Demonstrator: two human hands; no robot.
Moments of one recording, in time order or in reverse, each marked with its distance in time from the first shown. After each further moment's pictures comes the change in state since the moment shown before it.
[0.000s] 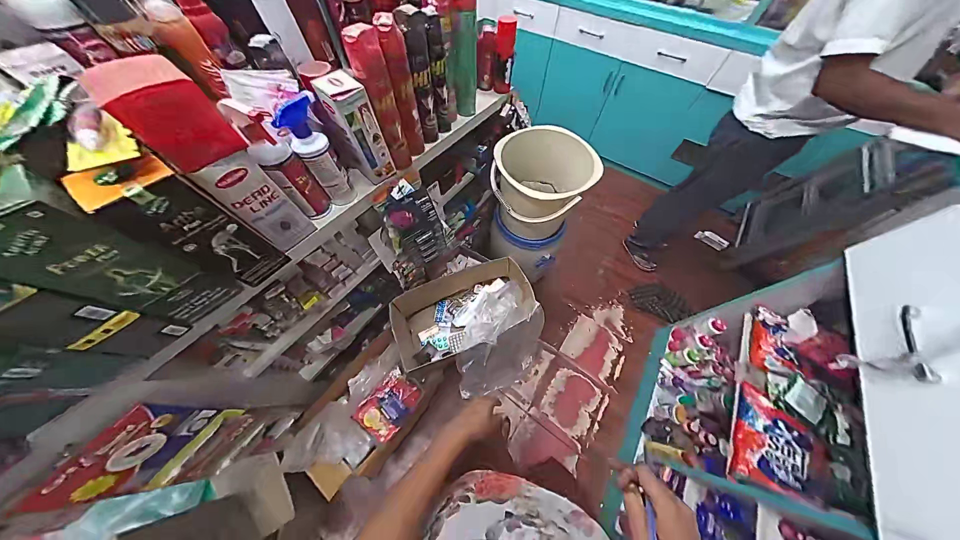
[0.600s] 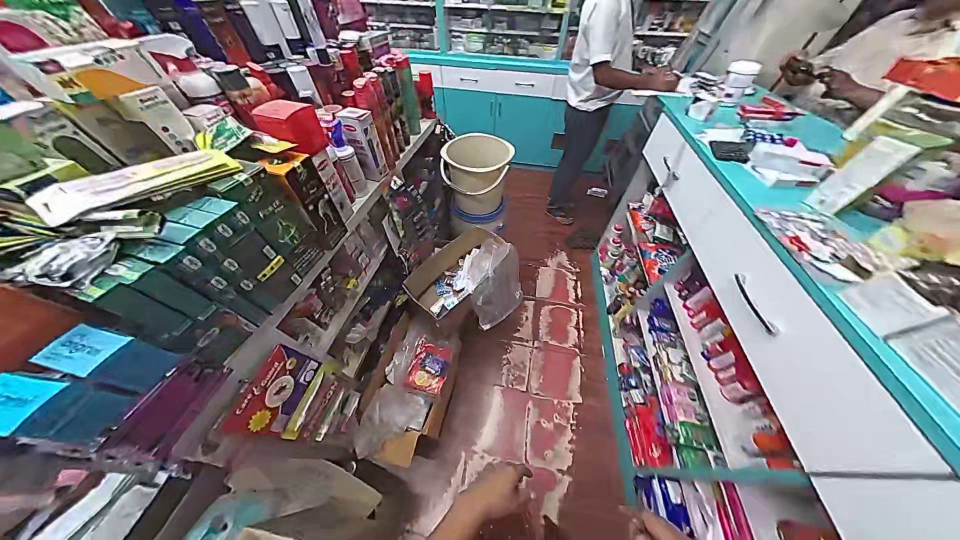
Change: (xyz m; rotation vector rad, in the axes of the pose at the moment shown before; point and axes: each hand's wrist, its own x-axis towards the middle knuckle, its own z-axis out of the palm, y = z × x) left_hand -0.340 -0.186 0.227 0.280 -0.313 0.351; right_hand -0.472 -0.232 0.148 -0.030 0.207 0.286
